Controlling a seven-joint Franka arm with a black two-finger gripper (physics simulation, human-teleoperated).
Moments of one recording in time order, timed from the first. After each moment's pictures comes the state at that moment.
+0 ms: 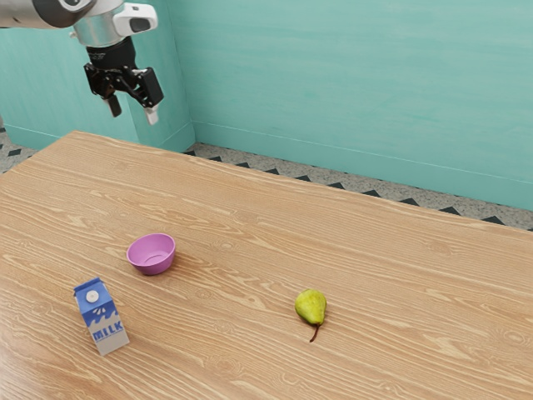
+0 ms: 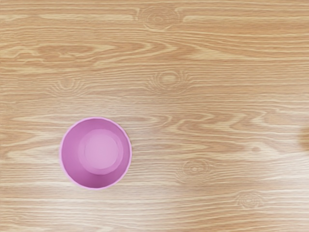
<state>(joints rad) 0.05 0.03 0.04 -1.49 -0.01 1.60 0.11</state>
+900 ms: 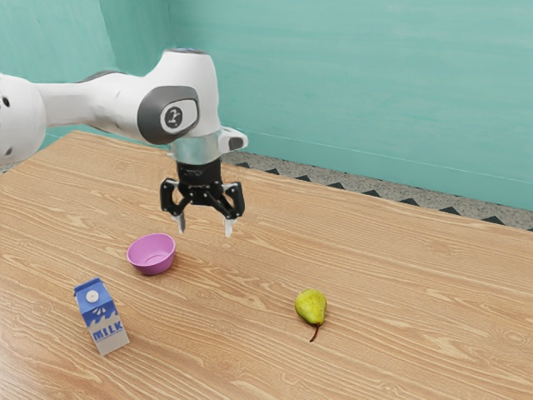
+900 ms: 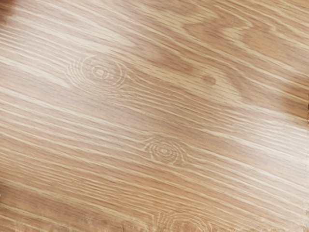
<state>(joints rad) -0.24 0.08 0.07 -1.89 -0.06 1.81 -0.51</state>
